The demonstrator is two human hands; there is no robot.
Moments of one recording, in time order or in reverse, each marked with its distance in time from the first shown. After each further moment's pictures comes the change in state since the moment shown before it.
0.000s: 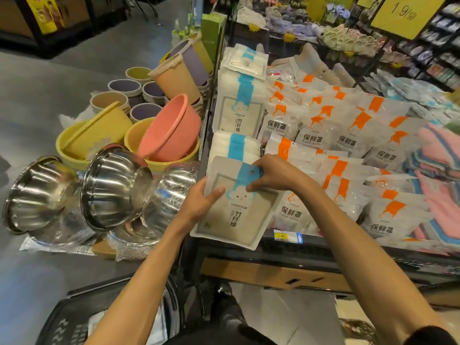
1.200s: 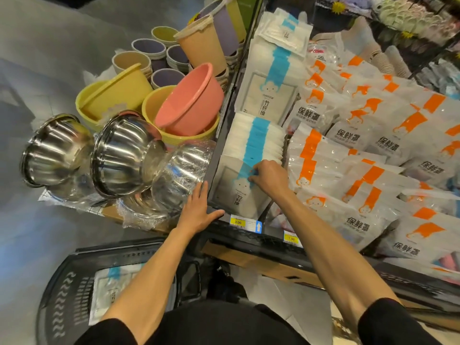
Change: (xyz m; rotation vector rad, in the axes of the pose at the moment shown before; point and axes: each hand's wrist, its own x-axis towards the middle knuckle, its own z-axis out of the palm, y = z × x) left_hand 0.019 -0.142 -0.011 0.829 0.004 -0.224; right_hand 0.094 0.035 0.104 -0.122 0.123 0.141
